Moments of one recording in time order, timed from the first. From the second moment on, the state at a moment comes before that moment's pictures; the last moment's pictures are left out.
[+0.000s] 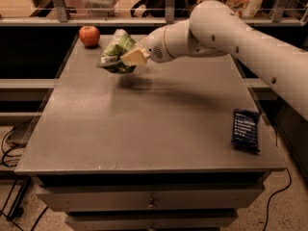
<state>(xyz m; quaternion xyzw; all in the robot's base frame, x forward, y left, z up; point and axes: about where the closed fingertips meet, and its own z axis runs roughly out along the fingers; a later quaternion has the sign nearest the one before) 0.683 0.070 0.910 -0.46 0.71 0.25 0.46</state>
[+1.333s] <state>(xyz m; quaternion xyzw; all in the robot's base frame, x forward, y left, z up) 0.796 0.118 0.890 -0.44 0.74 0.21 0.47</state>
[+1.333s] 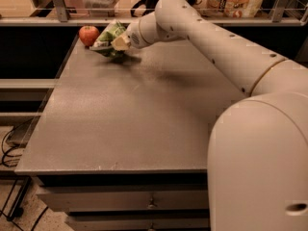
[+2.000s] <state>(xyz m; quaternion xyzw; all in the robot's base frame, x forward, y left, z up) 0.812 0.115 0.894 -0.41 0.74 0.22 0.48</state>
